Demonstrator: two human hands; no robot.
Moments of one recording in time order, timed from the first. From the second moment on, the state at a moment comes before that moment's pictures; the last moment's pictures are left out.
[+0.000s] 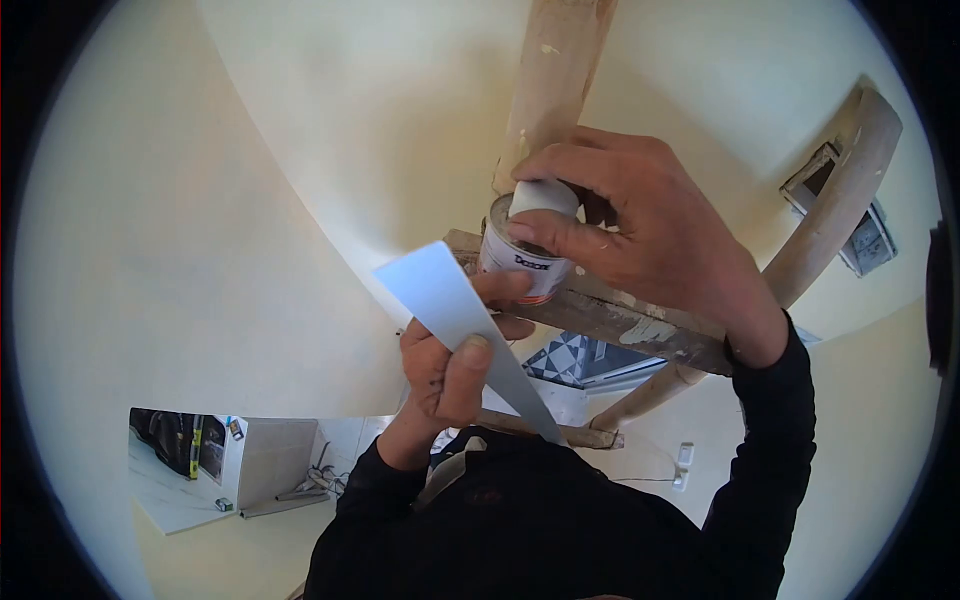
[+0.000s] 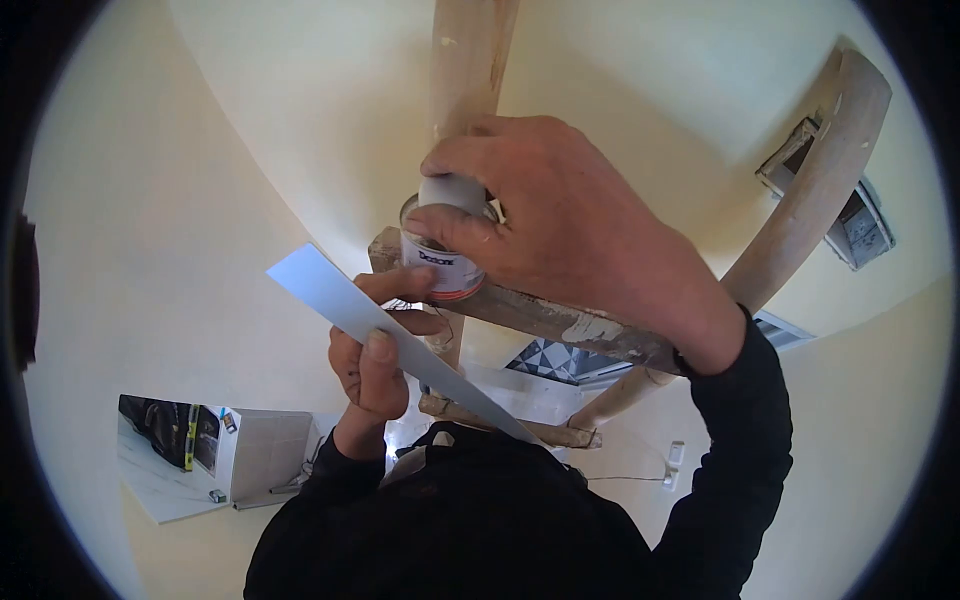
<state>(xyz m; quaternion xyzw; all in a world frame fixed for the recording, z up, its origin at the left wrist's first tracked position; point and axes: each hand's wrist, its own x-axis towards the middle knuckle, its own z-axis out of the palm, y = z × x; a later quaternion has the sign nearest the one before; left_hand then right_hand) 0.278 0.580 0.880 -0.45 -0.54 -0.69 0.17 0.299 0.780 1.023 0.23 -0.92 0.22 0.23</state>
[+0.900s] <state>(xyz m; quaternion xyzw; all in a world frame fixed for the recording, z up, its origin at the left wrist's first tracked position) 0.300 0.580 0.879 -0.40 -0.57 -0.70 0.16 0.298 0.794 1.037 0.36 -0.87 0.27 0.17</state>
